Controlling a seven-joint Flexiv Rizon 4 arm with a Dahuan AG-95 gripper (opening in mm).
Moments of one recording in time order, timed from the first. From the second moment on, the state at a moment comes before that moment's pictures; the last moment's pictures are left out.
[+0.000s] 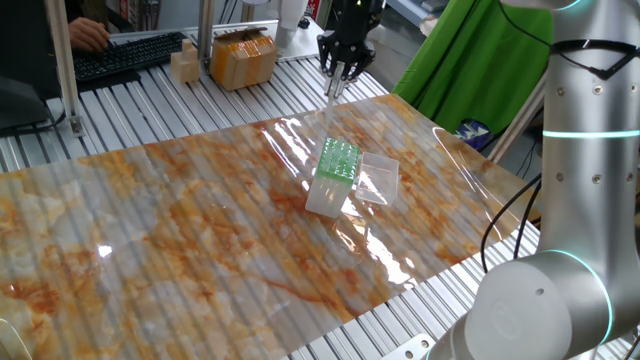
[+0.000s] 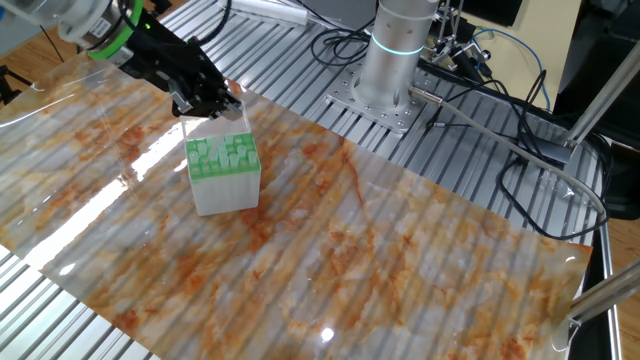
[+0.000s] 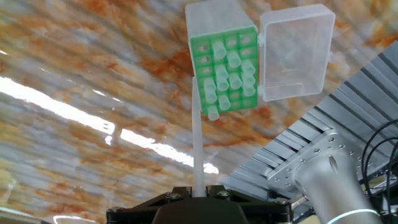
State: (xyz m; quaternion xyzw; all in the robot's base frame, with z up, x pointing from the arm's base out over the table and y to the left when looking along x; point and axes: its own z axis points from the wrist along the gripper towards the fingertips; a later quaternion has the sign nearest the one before) arm 0.528 -0.082 0.288 -0.41 -0.84 -0.12 0.33
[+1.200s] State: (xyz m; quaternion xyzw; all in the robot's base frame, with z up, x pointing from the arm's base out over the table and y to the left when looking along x) arm 0.521 -0.097 0.276 -0.40 -0.84 -0.14 0.34
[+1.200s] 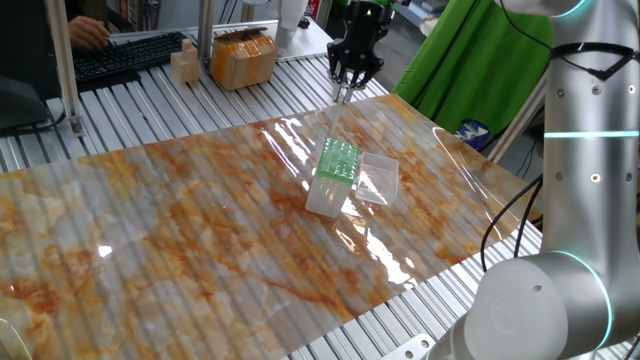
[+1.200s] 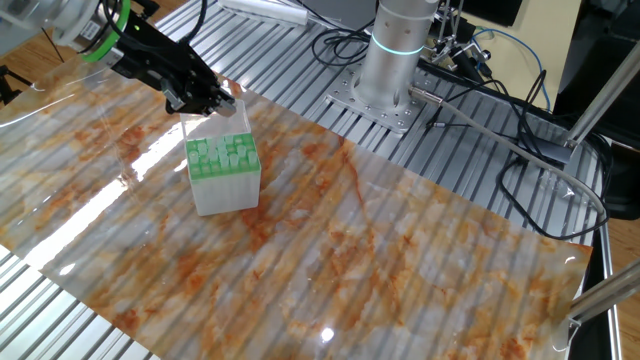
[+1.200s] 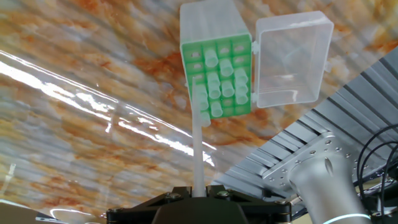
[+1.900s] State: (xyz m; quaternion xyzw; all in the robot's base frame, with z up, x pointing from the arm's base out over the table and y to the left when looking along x) arm 0.516 -0.102 0.273 -0.41 -0.83 -0.15 0.35
